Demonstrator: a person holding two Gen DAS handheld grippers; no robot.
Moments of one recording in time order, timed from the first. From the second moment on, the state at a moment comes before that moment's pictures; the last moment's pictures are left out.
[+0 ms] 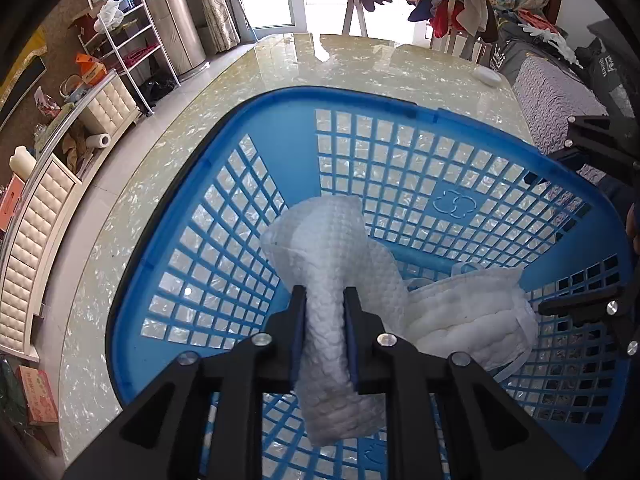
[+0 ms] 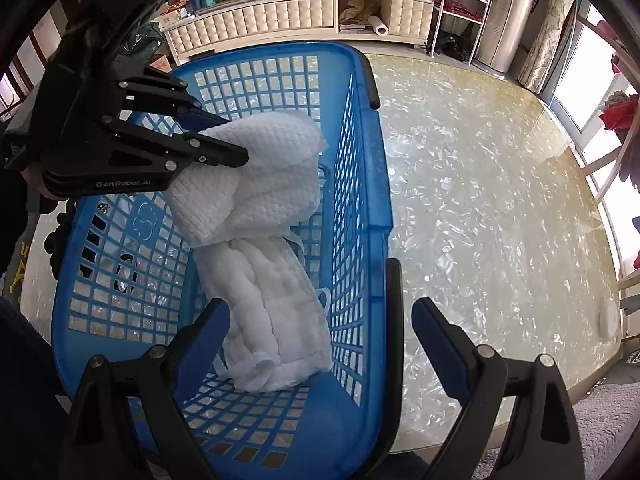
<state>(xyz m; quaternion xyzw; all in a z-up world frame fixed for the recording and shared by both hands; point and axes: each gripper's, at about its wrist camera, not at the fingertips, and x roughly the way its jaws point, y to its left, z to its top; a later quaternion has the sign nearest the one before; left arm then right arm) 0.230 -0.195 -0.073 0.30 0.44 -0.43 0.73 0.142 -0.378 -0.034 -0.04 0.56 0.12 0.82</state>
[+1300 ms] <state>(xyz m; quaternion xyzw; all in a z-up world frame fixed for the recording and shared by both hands) 0.171 -0.139 0.024 0.26 0.41 -0.35 0.80 0.114 -0.356 0.008 -0.02 0.53 0.11 0.84</state>
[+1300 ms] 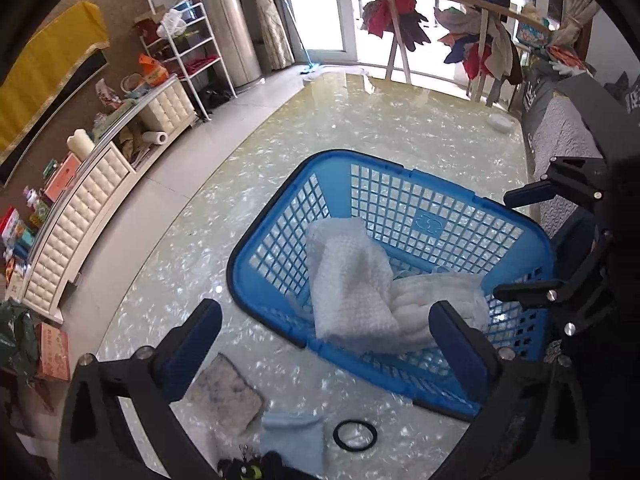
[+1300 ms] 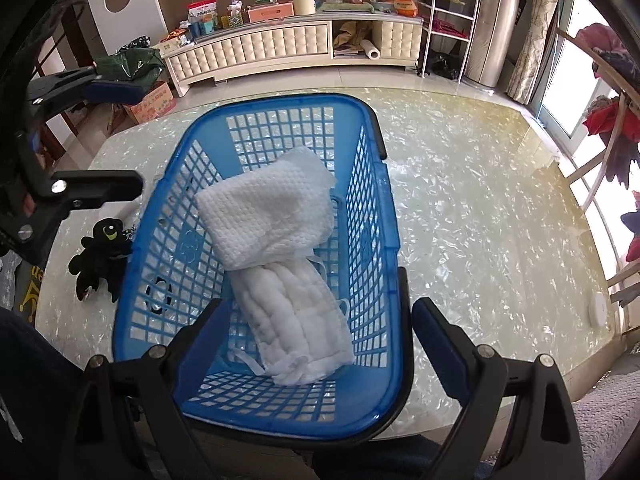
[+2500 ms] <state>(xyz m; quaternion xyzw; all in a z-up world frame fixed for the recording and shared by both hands) 0.087 0.060 0.002 0.20 0.47 -0.27 0.82 0.088 -0.208 0.022 -0.09 0.50 0.20 0.84</state>
